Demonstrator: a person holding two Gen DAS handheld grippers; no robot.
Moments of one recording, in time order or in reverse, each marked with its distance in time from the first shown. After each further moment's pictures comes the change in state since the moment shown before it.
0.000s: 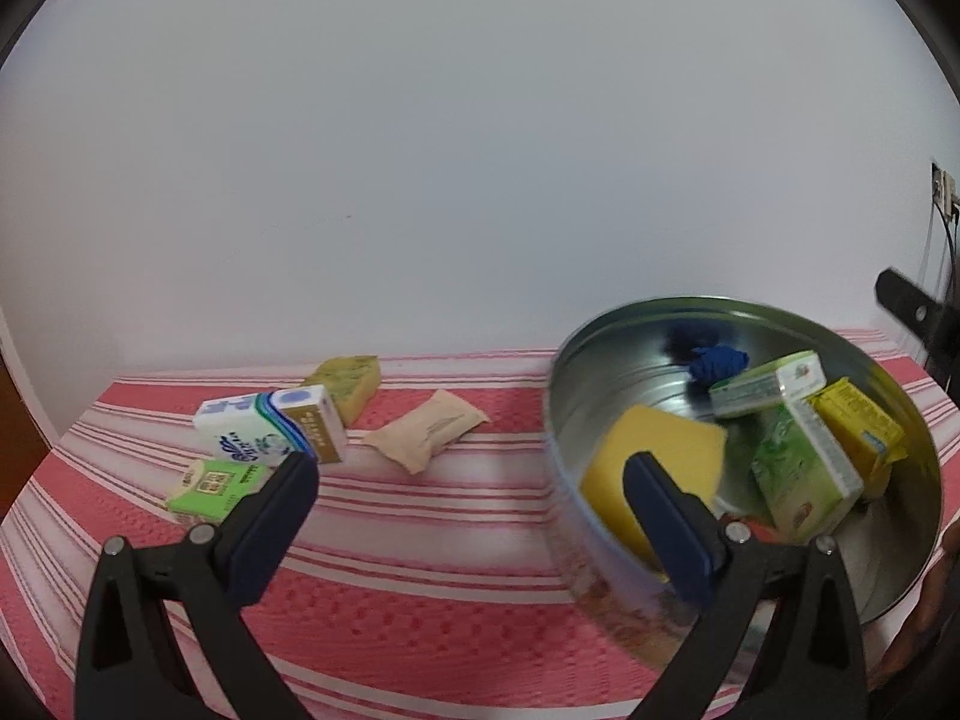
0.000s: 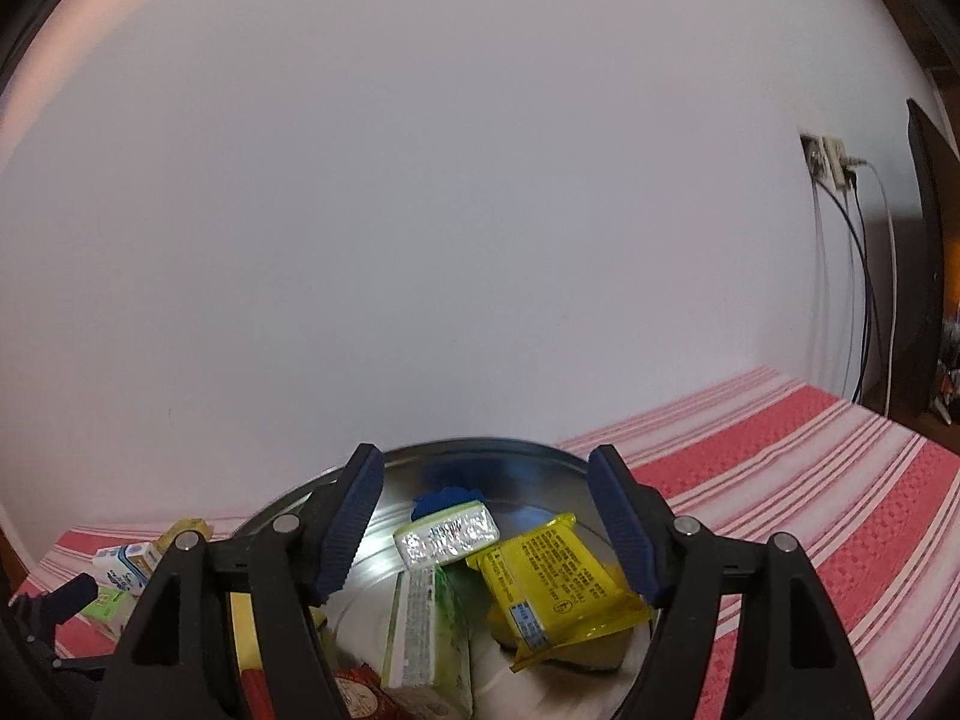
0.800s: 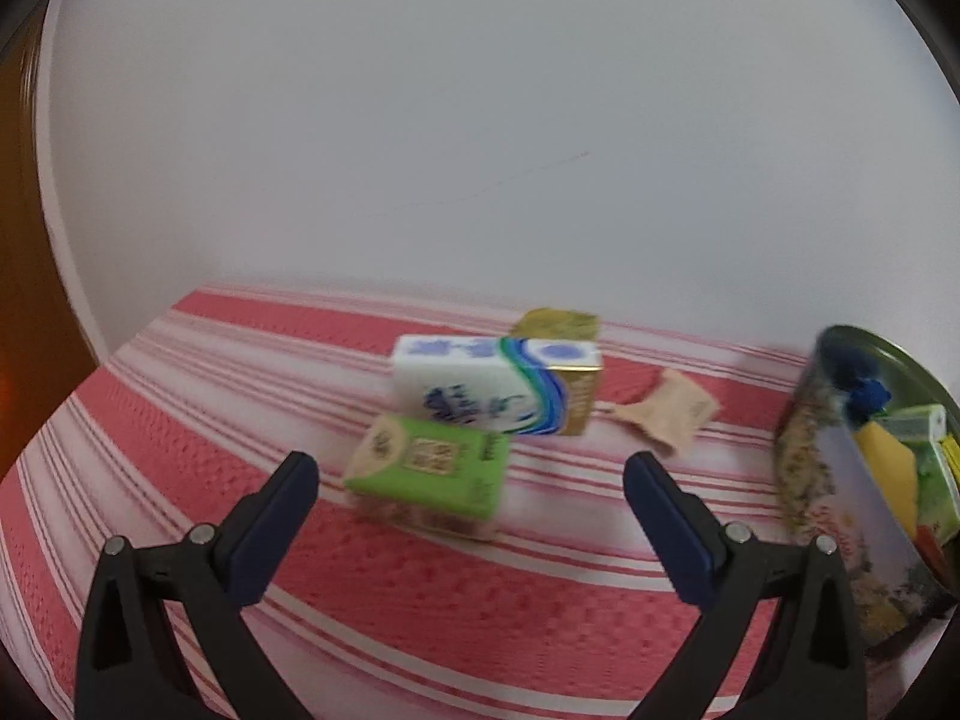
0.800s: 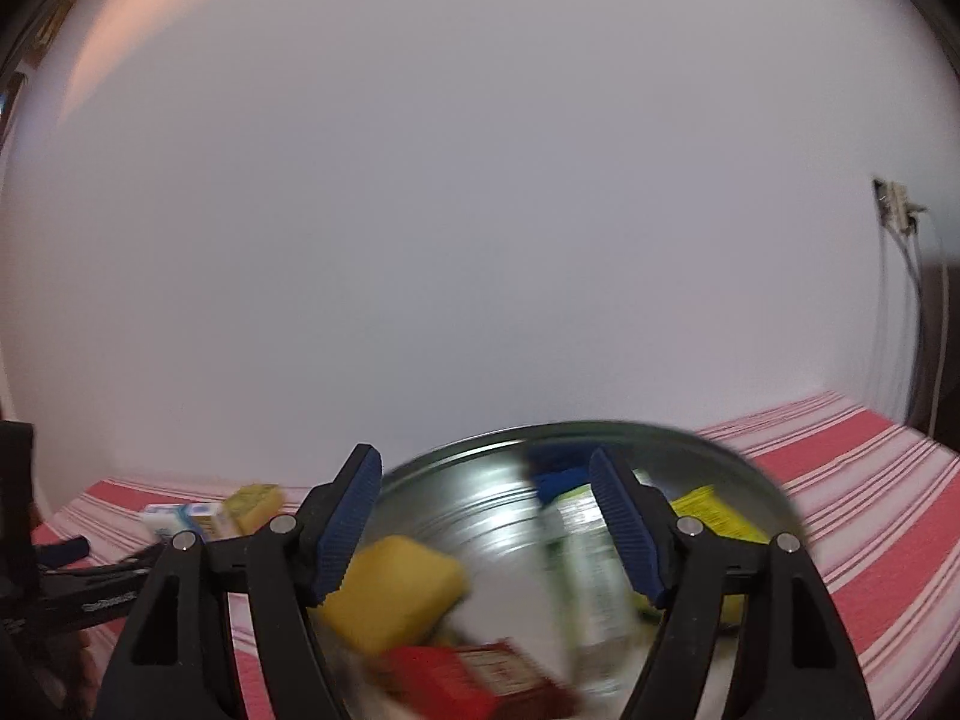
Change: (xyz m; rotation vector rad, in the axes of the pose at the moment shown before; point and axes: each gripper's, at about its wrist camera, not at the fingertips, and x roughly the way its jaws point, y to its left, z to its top) left arm 0.033 0.136 -0.011 -0.204 0.121 0.133; right arm -0.013 0.082 -0.024 -0.106 0.004 0.131
